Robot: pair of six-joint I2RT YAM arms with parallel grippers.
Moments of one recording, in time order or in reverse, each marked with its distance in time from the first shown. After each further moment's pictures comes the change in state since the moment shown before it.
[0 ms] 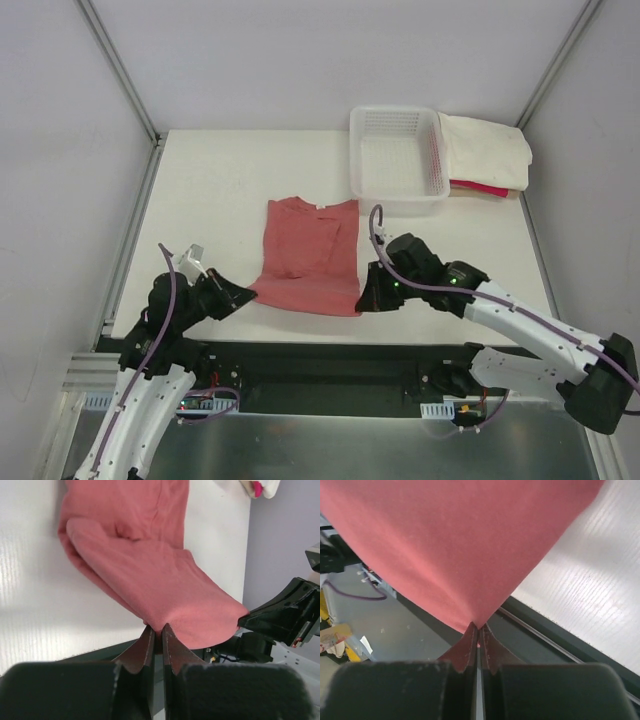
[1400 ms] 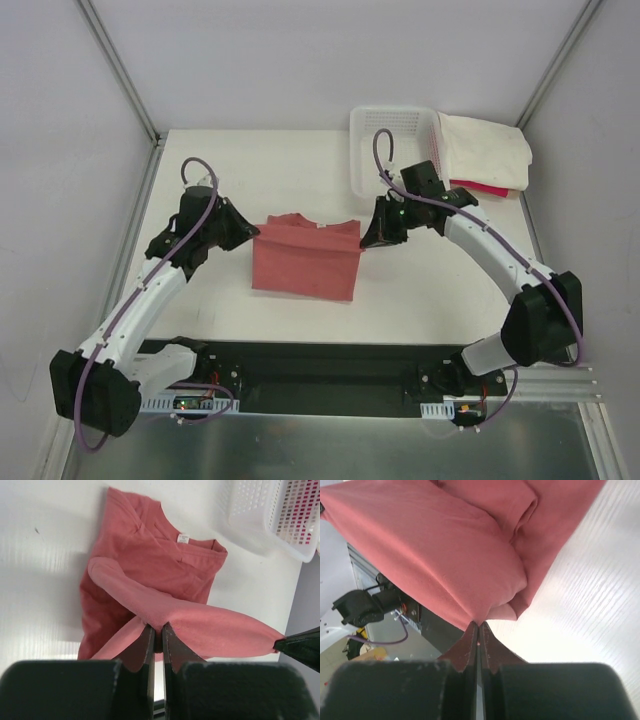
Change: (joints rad) left arm -0.013 0.802 0.460 0.183 -0.241 0.133; right arm -0.426 0.414 0.448 -0.136 -0.277 -0.256
